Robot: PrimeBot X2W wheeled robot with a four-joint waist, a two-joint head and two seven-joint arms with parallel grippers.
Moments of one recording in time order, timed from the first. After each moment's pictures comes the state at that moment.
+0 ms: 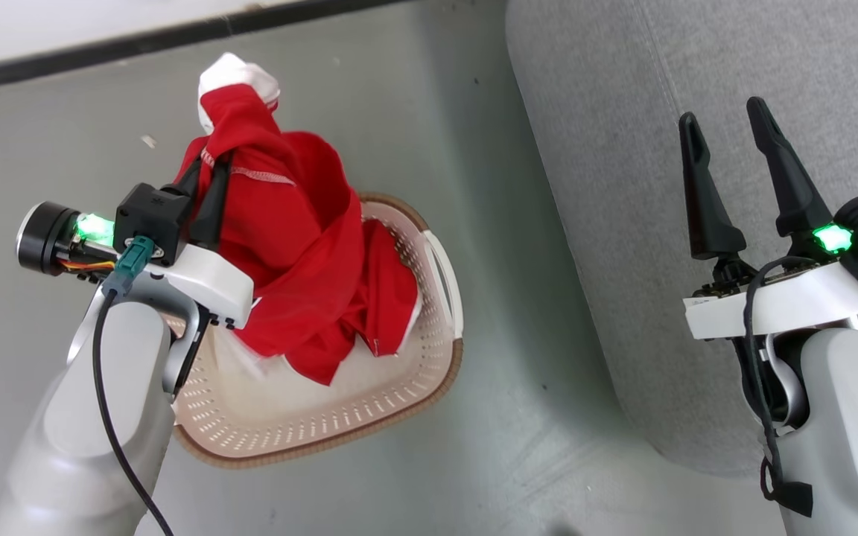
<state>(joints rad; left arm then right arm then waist) -0.68 0.16 -0.30 0.48 -0.14 0.01 -0.21 -0.40 -0.04 0.02 -0.01 0.14 0.12 -0.26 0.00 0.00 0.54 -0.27</state>
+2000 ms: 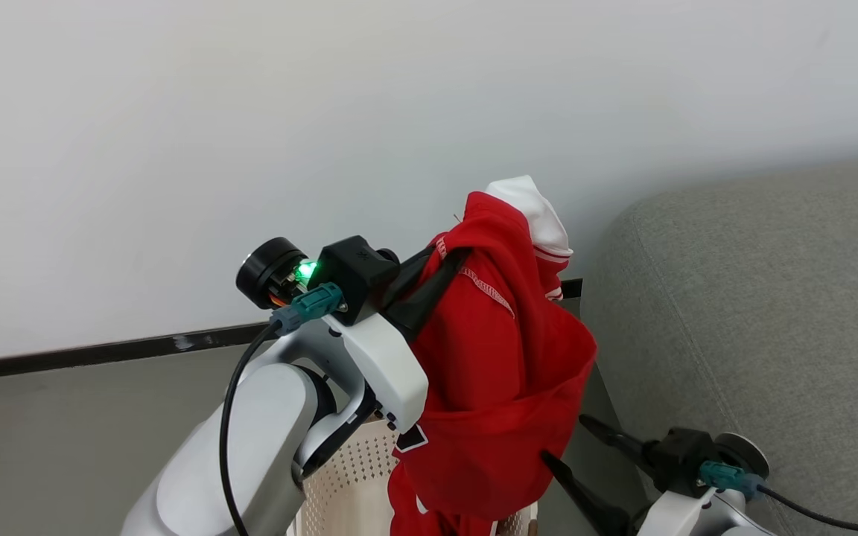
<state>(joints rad) -0.57 0.09 -0.57 0.07 -0.40 -0.13 0.11 -0.21 -0.32 0.67 0.25 0.33 0.12 -0.25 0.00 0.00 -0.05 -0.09</state>
